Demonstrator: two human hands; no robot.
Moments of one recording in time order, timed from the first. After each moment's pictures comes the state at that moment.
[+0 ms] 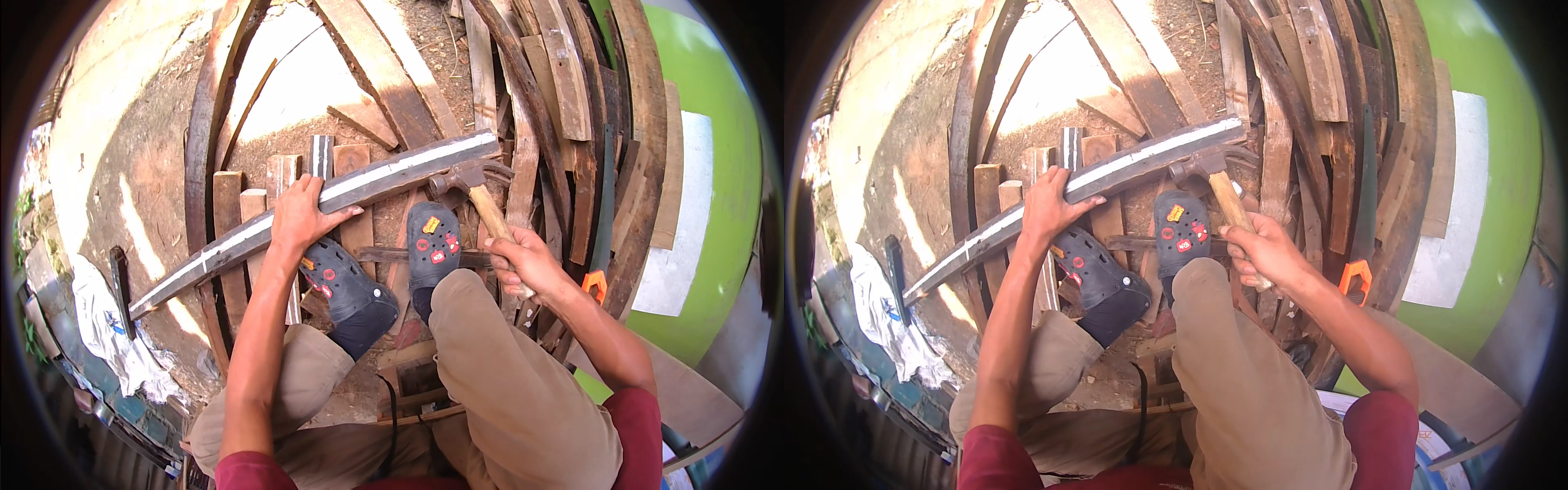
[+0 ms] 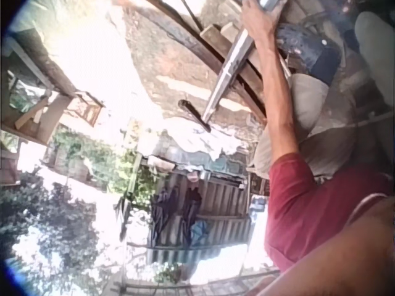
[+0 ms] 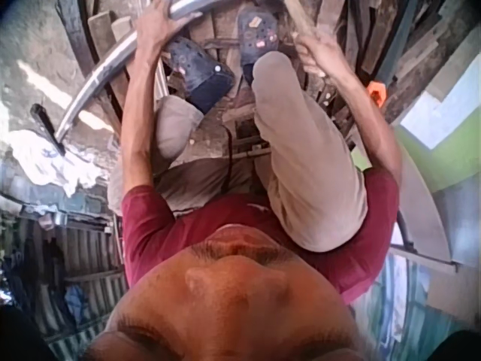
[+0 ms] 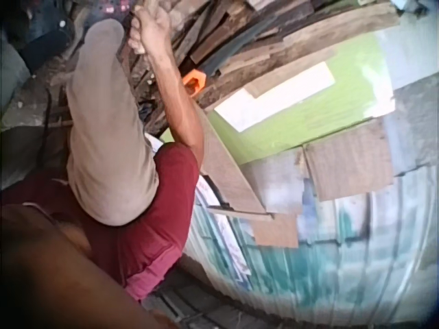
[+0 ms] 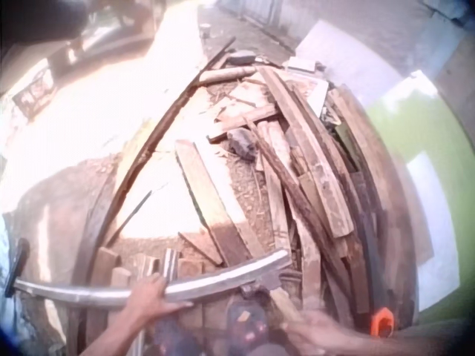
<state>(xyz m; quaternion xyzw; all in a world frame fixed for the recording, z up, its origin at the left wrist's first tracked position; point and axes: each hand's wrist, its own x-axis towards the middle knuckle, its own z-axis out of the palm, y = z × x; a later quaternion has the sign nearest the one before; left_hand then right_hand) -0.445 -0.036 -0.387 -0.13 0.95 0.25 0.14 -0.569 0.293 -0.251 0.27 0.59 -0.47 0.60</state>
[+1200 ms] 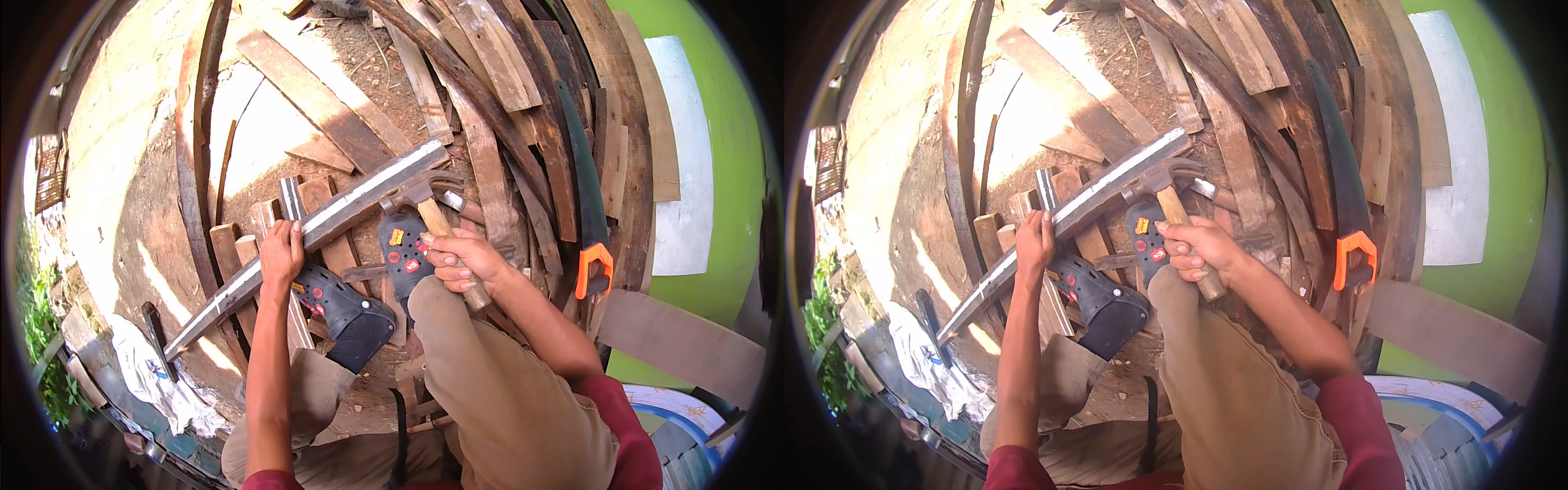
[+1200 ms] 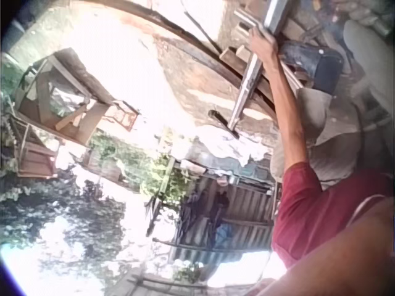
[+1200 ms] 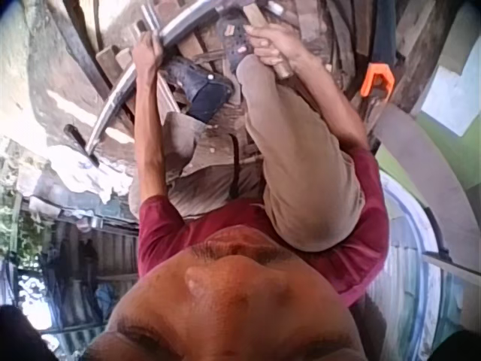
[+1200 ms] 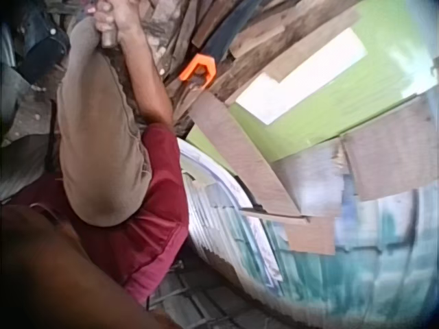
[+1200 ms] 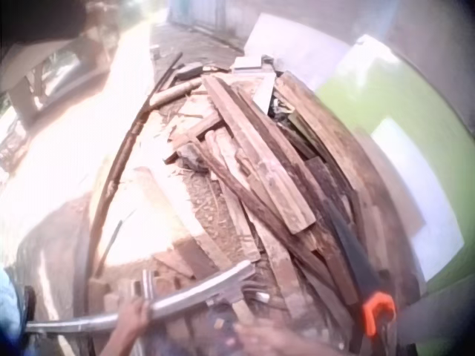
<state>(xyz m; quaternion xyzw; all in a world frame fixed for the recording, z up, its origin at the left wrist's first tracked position) -0.435 -0.031 -0.401 -0.13 0.95 0.28 0.08 -0.547 0.311 -0.304 0.30 0.33 -0.66 0.61</state>
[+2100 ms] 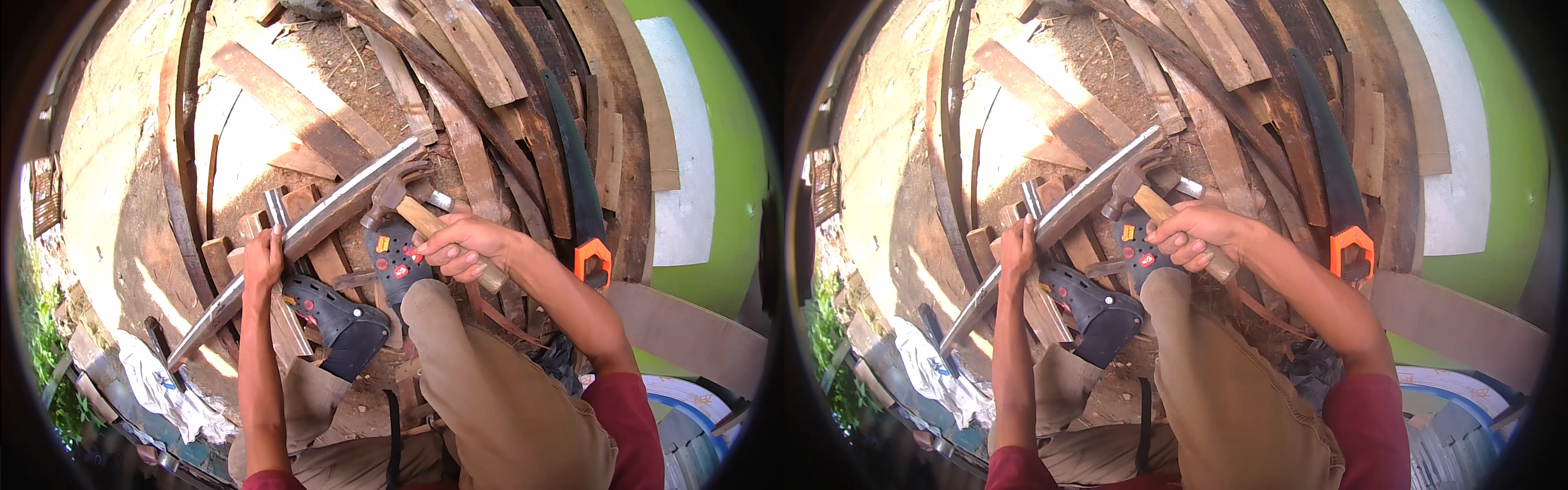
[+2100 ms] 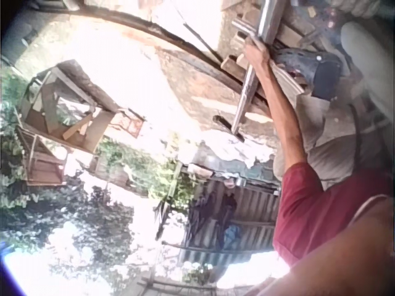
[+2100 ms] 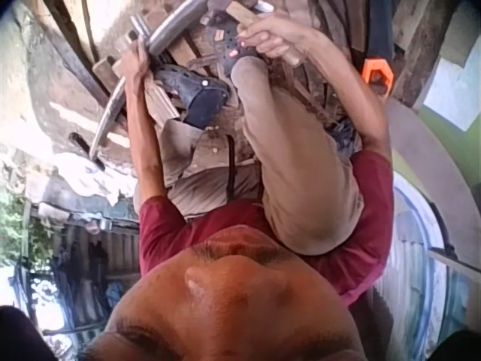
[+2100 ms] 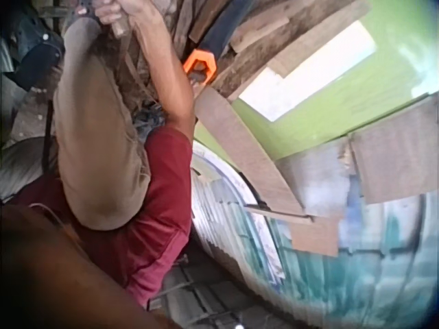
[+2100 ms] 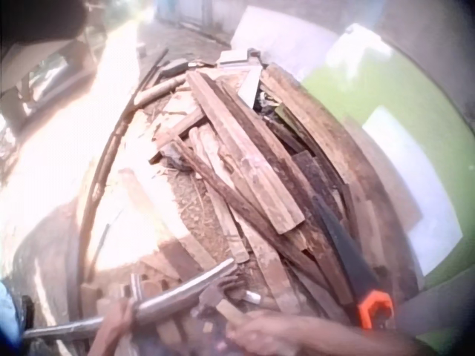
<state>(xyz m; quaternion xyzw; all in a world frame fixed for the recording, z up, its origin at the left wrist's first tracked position) -0.453 -0.047 -0.398 -0.17 0.92 0.30 0.16 -0.601 0.326 -0.302 0.26 0.26 -0.58 0.73</state>
